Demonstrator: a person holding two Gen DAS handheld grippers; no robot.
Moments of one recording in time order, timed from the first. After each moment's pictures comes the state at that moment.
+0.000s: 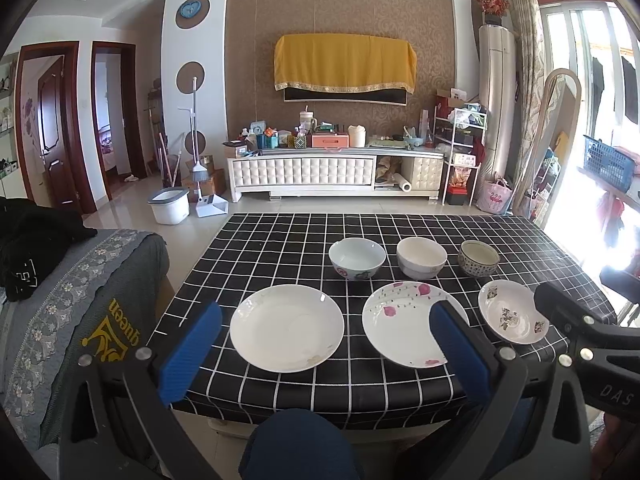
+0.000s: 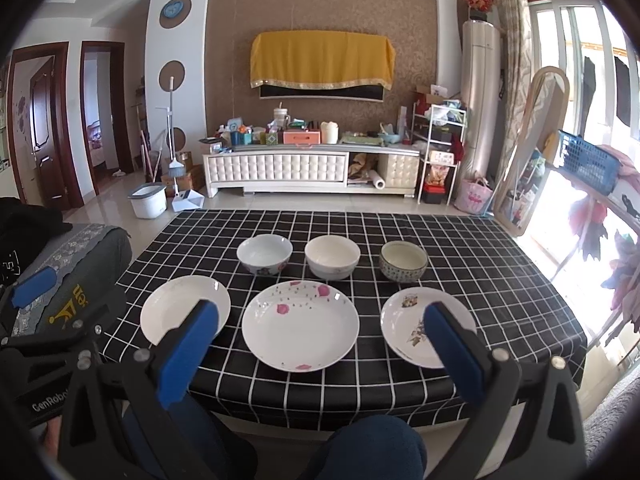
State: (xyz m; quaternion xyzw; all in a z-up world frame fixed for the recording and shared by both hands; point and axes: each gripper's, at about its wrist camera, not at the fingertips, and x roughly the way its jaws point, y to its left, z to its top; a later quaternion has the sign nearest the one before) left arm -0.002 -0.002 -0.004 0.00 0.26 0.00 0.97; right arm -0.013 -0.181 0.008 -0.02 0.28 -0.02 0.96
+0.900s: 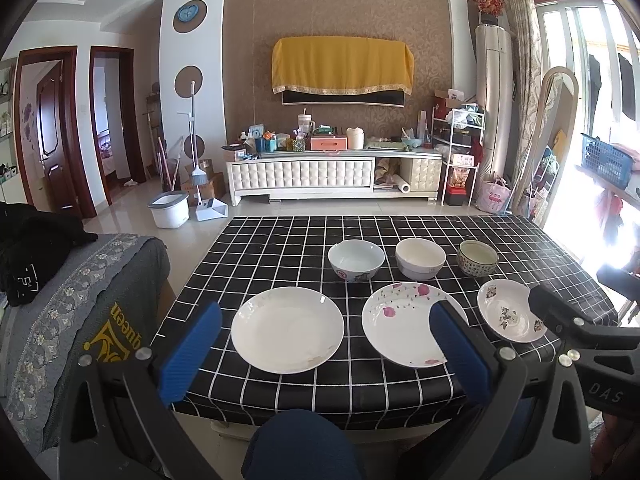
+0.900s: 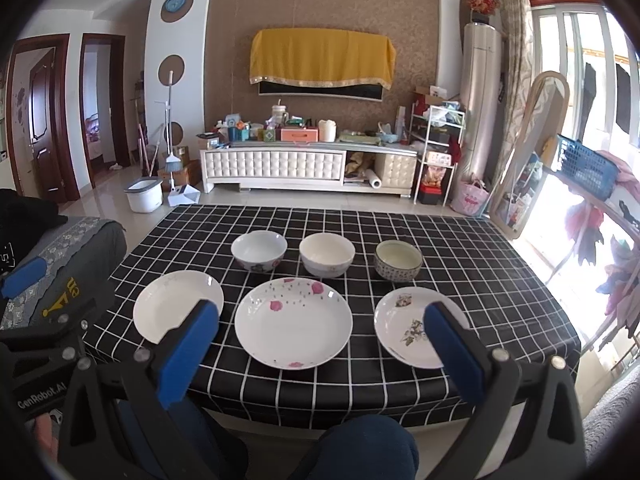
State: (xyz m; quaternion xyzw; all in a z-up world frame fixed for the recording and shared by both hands) left arm -0.005 0.001 -0.002 0.00 0.25 0.00 0.97; right arm -0.012 -0.182 0.006 -0.03 0.29 -0.02 0.96
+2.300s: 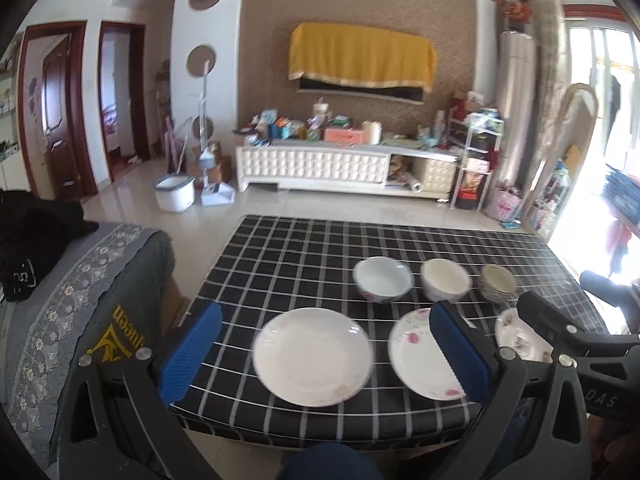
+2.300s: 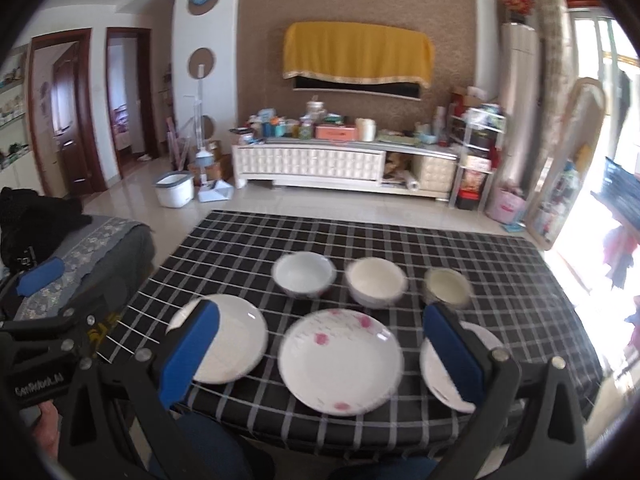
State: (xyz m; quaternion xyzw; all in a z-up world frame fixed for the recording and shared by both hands) left arm 0.068 0.066 0.026 -0.03 0.29 0.02 0.96; right arm 0.067 -0.134 0.034 -0.03 0.31 0.05 0.95
